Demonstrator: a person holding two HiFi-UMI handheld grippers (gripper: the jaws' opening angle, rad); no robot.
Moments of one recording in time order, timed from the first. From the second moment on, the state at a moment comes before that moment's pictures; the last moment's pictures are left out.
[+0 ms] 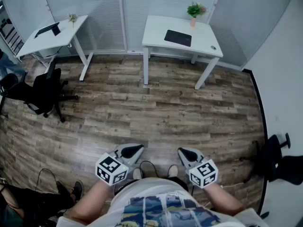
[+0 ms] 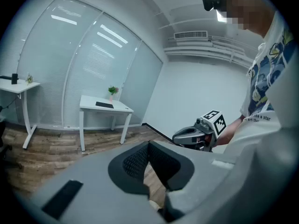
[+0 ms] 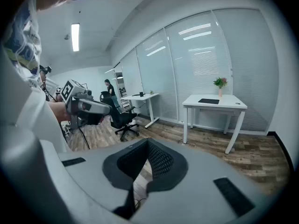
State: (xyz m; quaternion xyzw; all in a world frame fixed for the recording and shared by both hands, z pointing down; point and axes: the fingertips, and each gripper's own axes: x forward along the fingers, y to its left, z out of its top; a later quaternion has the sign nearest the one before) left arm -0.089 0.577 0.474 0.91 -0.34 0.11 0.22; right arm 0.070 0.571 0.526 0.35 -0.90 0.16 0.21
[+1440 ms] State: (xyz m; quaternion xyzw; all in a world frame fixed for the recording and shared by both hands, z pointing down) left arm -0.047 0.381 0.472 0.92 -0.31 0.15 0.20; right arm 0.099 0.372 0.515 0.40 -0.89 0.15 0.16
